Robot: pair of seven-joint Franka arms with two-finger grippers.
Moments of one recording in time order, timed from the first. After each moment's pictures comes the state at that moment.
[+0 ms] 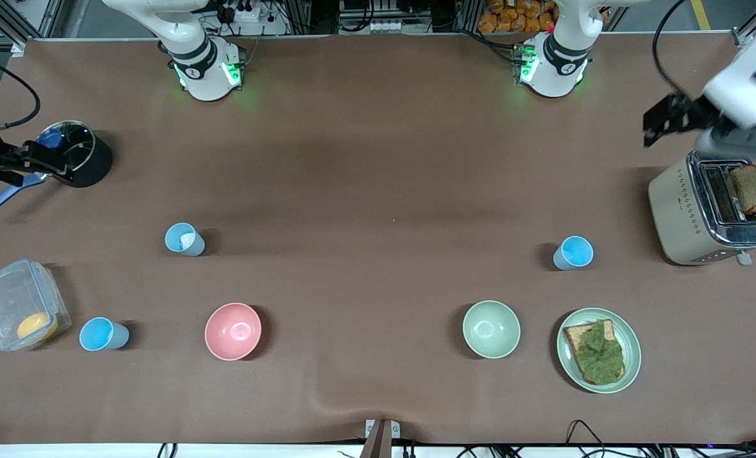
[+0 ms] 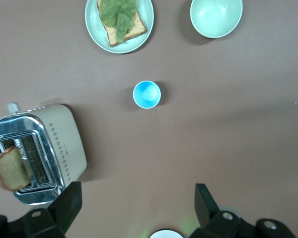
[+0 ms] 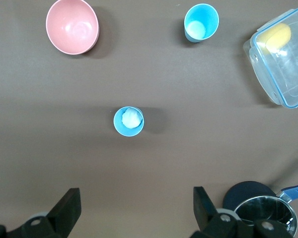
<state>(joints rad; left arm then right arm) -0.06 0.05 -0.10 -1.47 0.05 1.45 0.04 0.00 0.01 -0.11 -1.65 0.06 1.59 -0.16</state>
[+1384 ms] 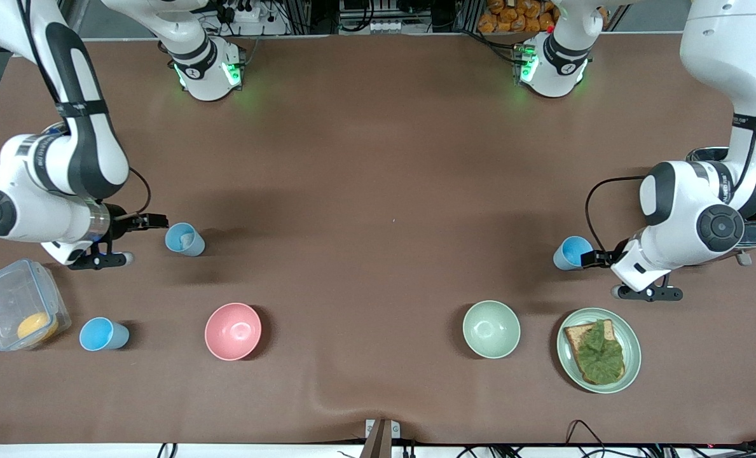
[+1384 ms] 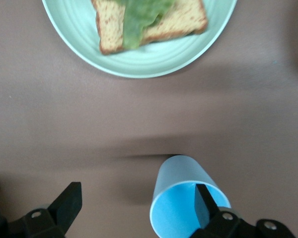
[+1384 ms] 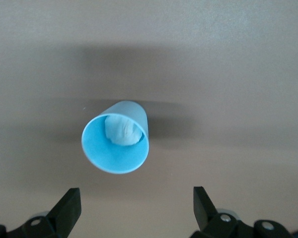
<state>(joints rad) 0.07 0.47 -0.10 -1.83 0.06 2.21 -0.01 0.03 0.30 -0.09 -1.95 0.09 1.99 -0.17</state>
